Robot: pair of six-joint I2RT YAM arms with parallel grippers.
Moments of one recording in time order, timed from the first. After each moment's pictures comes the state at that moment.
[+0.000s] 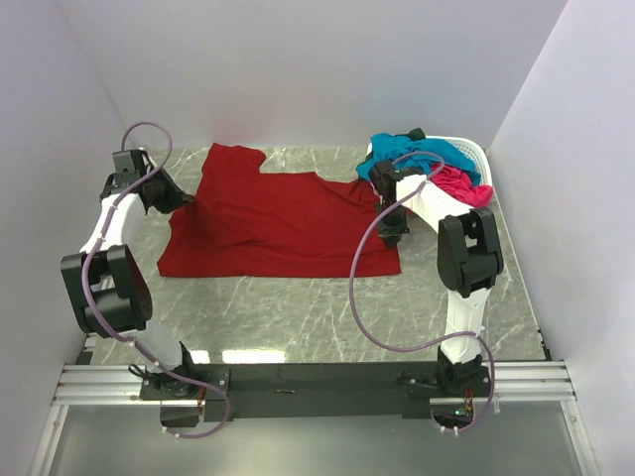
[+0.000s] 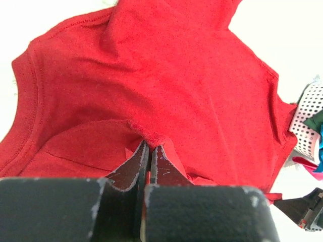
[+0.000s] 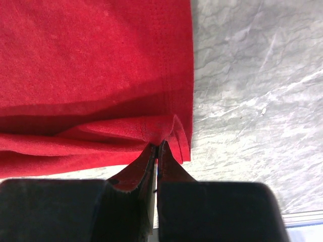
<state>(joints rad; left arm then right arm) 0.24 1.65 1.28 -0.43 0.33 -0.51 0.32 1.99 1.55 -1.03 0.14 0.36</state>
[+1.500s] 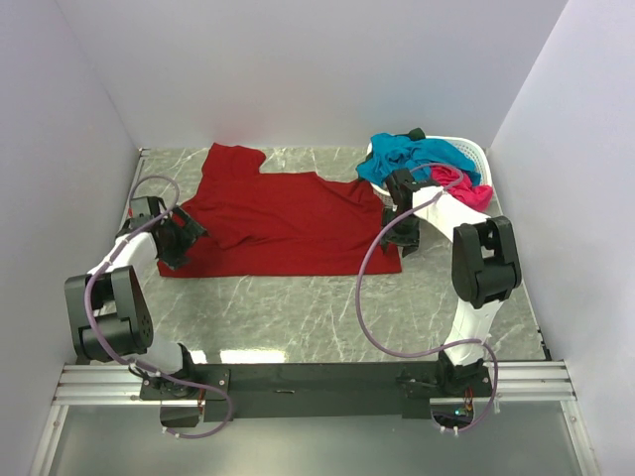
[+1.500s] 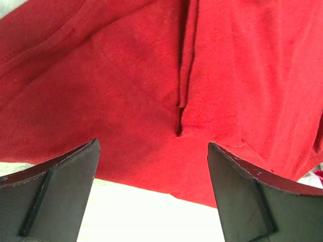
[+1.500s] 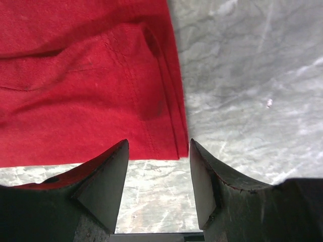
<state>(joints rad) 0.22 1.49 0.87 -0.35 0.22 -0.70 0.25 1.87 1.35 -0.90 0.05 0.39</state>
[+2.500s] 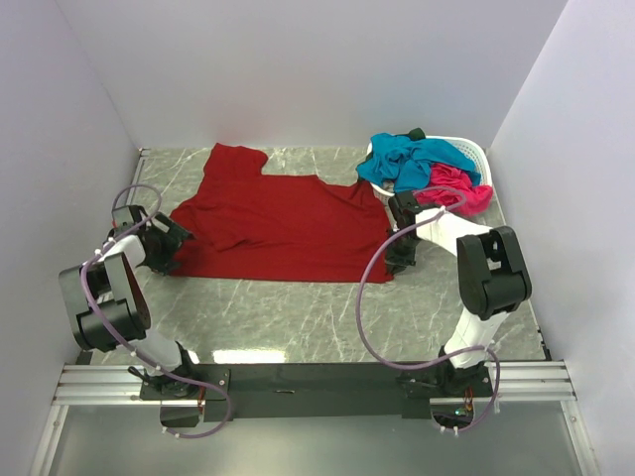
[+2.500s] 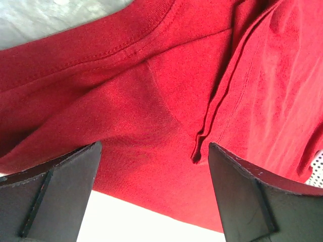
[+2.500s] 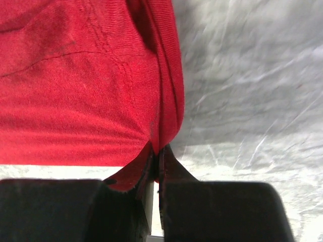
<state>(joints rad) 0.37 1.57 0.82 -0.25 0.29 -0.68 0.26 1.78 1.09 -0.72 -0.06 0.48</state>
